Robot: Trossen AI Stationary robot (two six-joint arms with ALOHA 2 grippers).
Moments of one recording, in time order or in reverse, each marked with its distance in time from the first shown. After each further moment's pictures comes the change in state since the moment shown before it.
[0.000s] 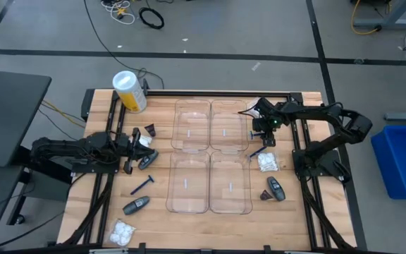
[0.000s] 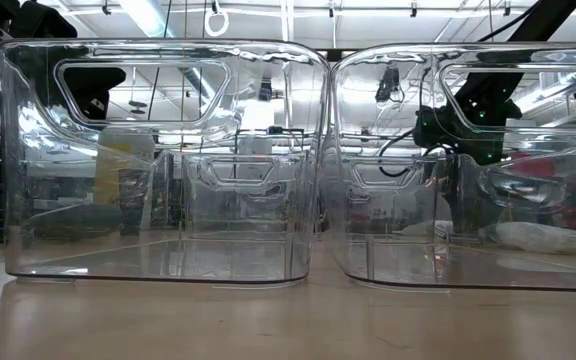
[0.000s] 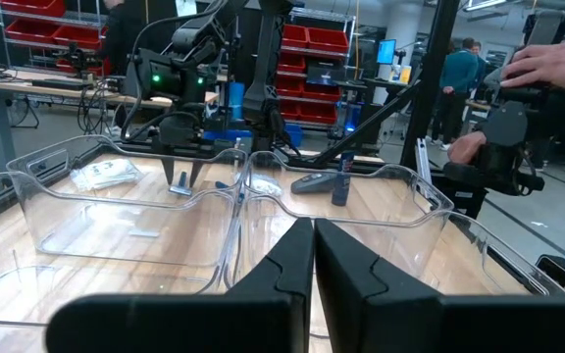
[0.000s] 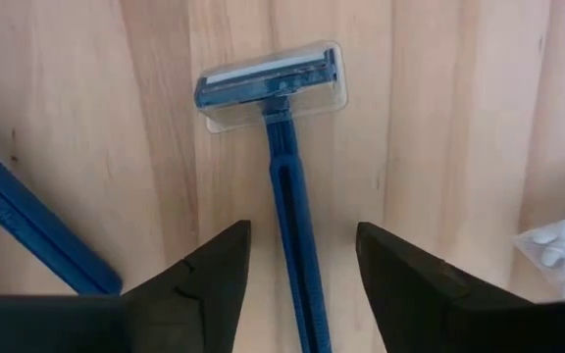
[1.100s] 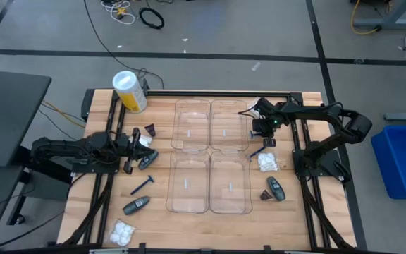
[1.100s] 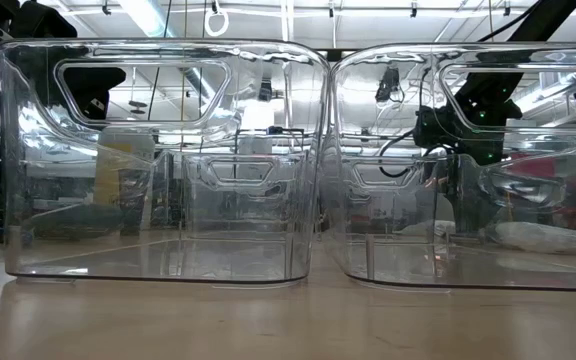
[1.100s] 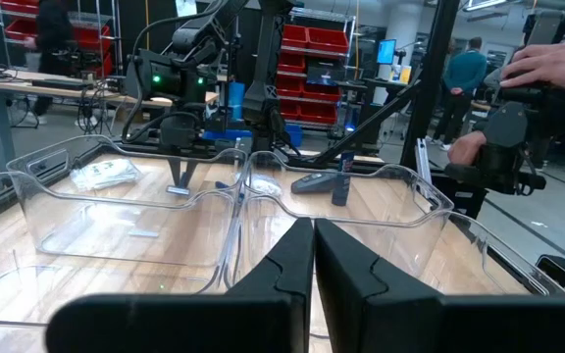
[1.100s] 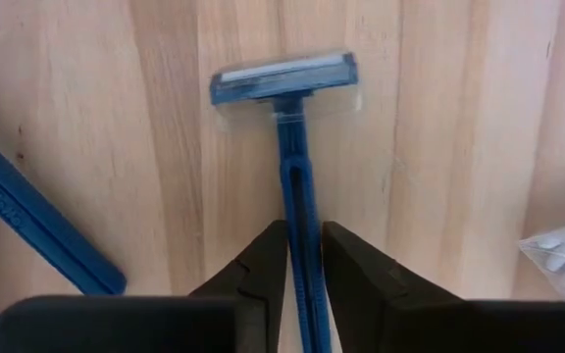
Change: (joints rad) left arm 0.000 0.000 0.000 0.000 0.000 0.000; right arm 0.000 0.000 0.000 -0.006 -0.011 -0.017
